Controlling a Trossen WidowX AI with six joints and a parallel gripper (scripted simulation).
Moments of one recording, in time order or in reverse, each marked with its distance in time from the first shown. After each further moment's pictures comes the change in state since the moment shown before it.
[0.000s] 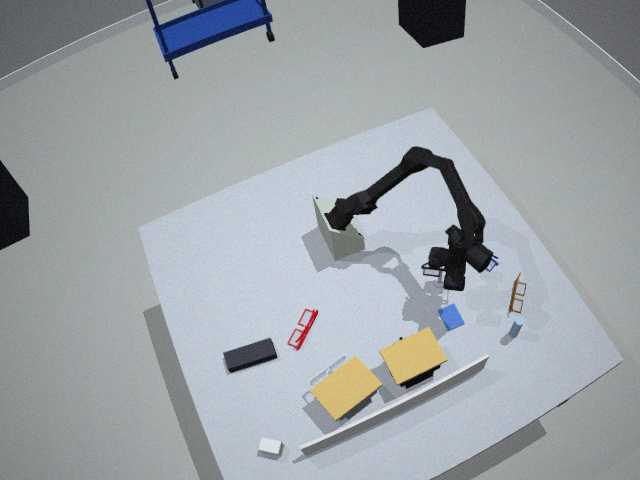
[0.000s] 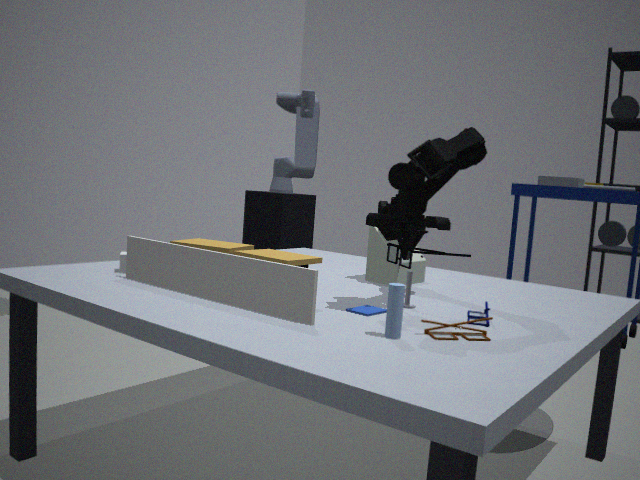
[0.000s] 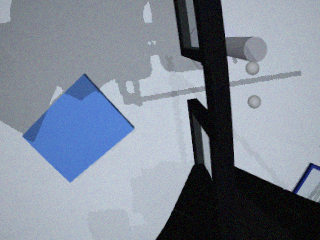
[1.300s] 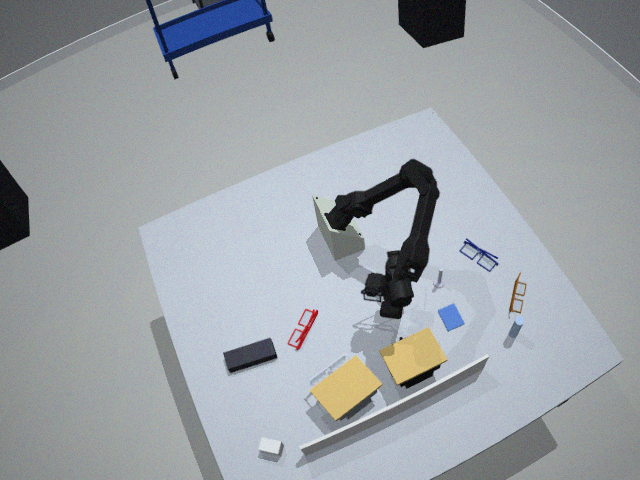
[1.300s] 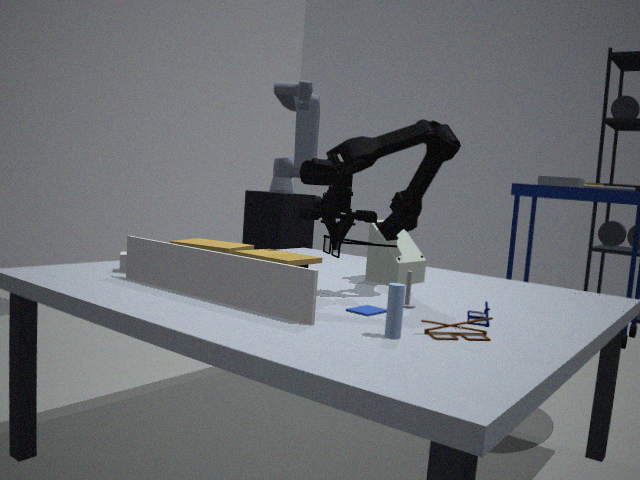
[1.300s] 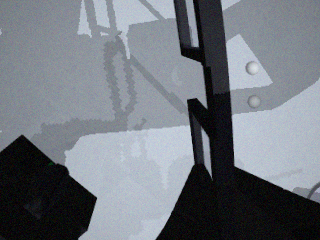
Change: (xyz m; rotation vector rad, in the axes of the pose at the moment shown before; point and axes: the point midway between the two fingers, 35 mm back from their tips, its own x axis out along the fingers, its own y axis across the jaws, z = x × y) arm 0.003 0.110 0.172 0.014 -0.008 0.002
